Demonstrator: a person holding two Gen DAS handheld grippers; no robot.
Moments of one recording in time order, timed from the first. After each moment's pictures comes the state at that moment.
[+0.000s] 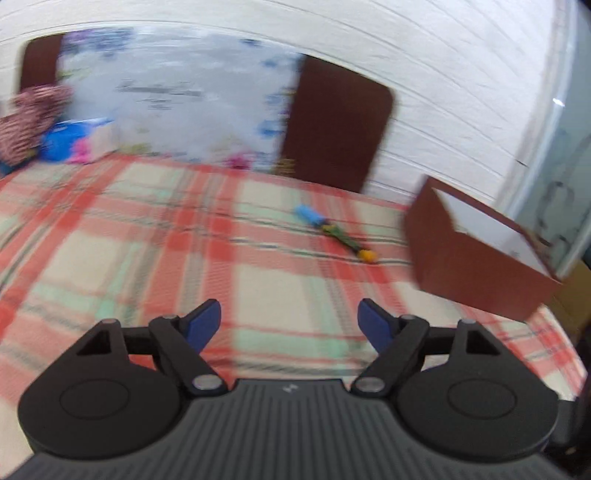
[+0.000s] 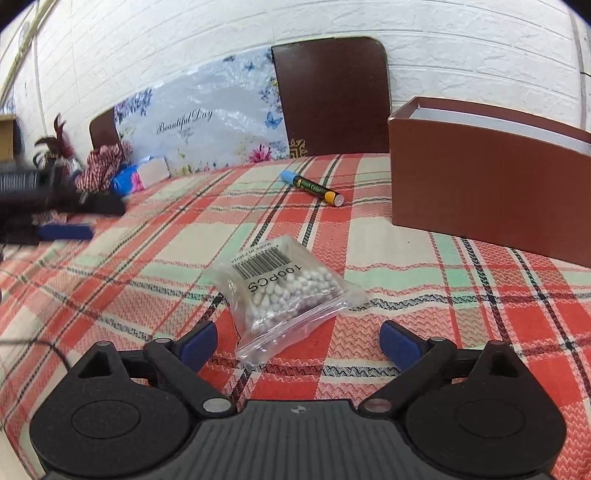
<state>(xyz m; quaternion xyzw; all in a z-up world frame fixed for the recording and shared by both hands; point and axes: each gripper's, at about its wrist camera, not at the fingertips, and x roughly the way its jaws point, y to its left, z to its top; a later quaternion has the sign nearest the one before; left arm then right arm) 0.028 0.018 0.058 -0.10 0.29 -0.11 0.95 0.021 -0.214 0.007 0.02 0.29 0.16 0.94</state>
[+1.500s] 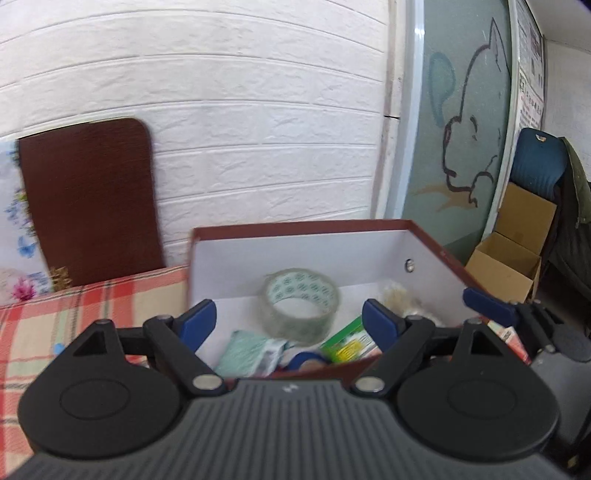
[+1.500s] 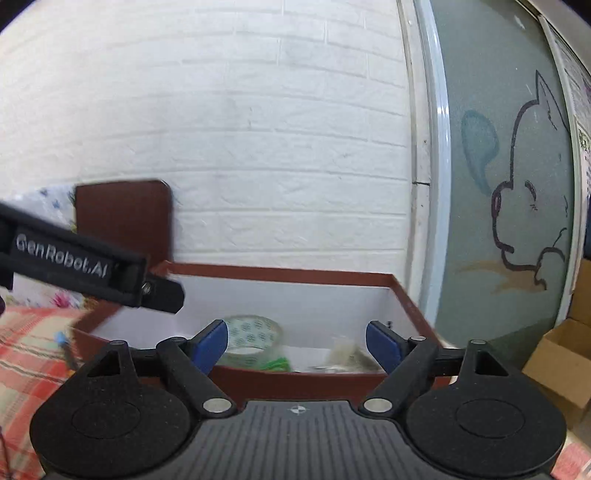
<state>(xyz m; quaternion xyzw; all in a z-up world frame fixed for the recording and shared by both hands) 0.127 -0.223 0.101 0.04 0.22 -0.25 0.94 0.053 -0.360 0.063 0.01 0.08 -0.08 0.99</state>
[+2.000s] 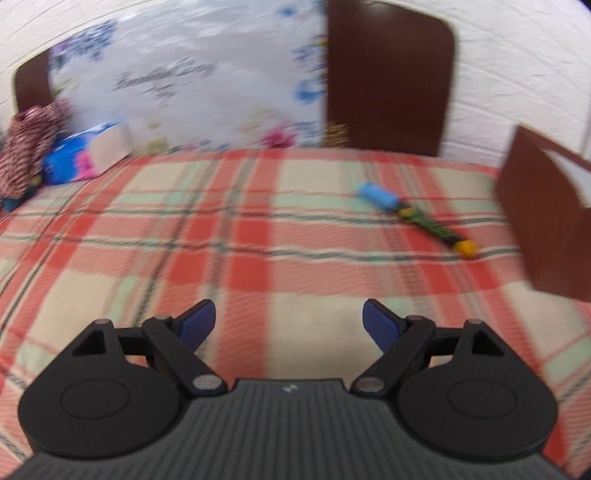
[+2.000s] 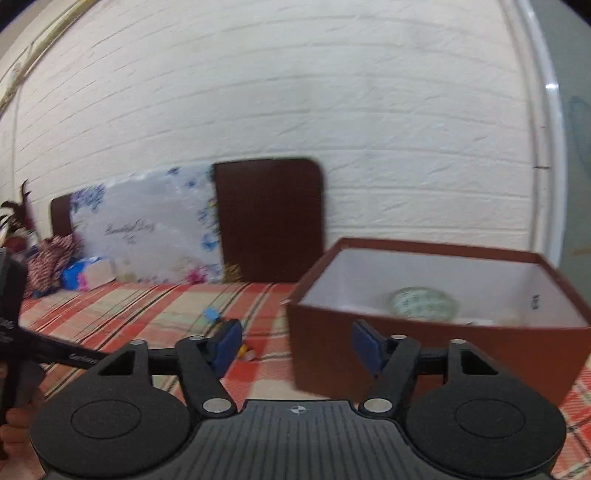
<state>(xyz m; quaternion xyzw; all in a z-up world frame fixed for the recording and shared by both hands) 0.129 0.010 -0.004 -0.01 0.33 0.03 0.94 0.059 -0.255 0.069 0.01 0.15 0.11 0.98</state>
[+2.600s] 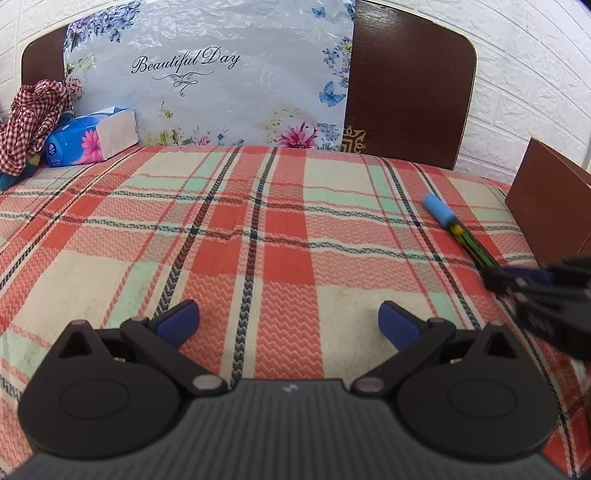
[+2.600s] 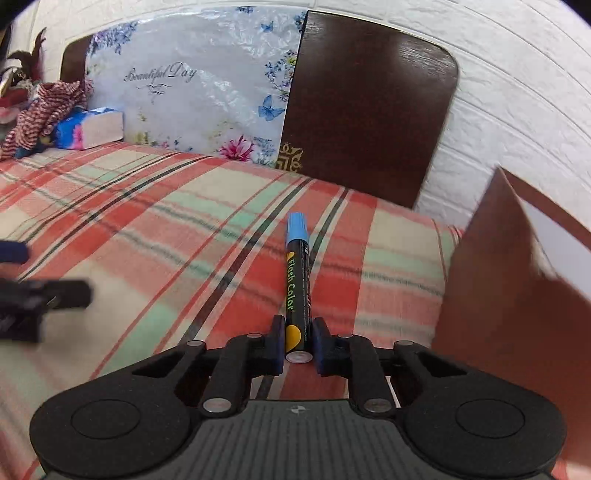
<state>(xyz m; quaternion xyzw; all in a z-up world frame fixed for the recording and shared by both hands) 0.129 0.033 -0.025 -0.04 0.30 0.00 0.95 0.152 -0.163 0.012 -0.12 0.28 0.12 0.94</state>
